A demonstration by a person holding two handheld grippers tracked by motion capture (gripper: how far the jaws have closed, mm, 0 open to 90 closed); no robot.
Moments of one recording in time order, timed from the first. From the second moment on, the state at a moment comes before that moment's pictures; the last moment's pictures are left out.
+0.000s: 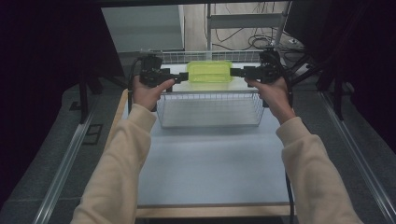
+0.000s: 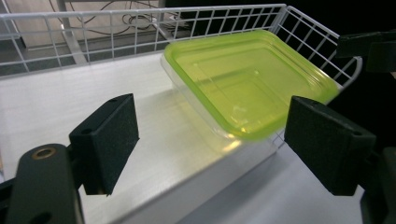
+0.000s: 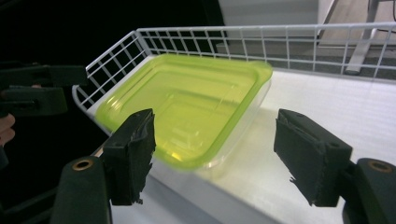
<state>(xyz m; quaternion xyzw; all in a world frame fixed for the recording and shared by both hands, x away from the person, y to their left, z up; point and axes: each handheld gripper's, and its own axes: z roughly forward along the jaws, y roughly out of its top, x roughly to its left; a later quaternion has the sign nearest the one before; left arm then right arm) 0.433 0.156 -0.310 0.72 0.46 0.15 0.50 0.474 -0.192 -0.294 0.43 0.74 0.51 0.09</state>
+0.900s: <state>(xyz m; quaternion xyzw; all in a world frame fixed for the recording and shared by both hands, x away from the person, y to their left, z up) 0.312 0.172 -0.406 0.74 0.42 0.14 0.51 0.366 -0.240 -0.389 0.35 0.77 0.53 0.08</state>
